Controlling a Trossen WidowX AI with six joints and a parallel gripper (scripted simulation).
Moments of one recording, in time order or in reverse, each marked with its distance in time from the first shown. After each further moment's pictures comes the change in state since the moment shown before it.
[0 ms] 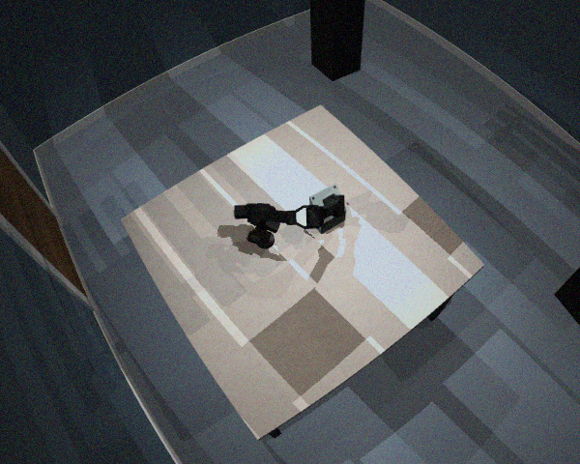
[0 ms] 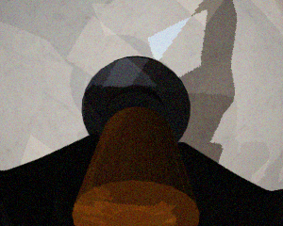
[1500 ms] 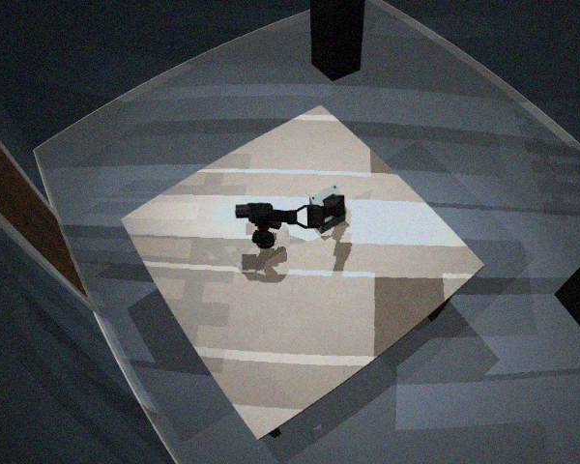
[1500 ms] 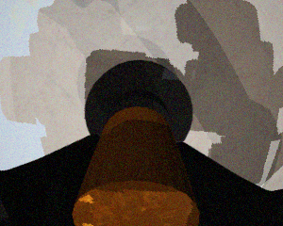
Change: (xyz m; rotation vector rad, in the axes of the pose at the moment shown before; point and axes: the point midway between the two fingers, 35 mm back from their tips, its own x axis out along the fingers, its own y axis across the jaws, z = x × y) arm 0.000 0.004 0.003 -0.216 0.003 -0.003
